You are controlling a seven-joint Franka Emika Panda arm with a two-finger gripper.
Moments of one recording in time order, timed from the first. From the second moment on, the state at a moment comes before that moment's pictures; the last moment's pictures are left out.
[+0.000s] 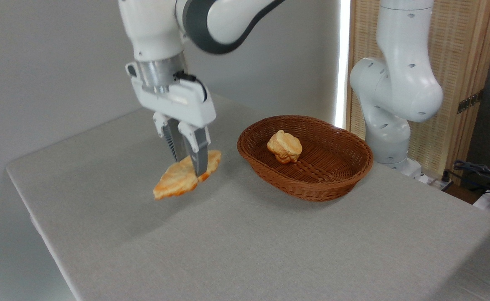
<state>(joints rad) -0.24 -0.08 -0.01 -1.96 0.01 1.87 0.40</state>
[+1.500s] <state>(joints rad) -0.24 -0.52 0.10 -2.38 0.01 1.56 0.74</state>
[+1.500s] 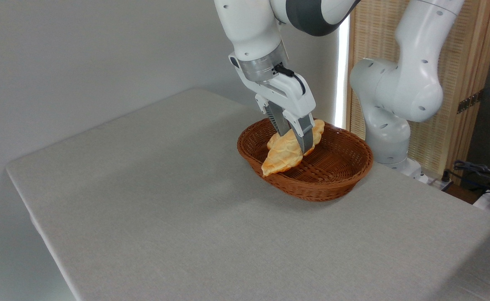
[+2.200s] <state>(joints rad) -0.24 -0.52 0.10 -2.38 0.01 1.56 0.76</state>
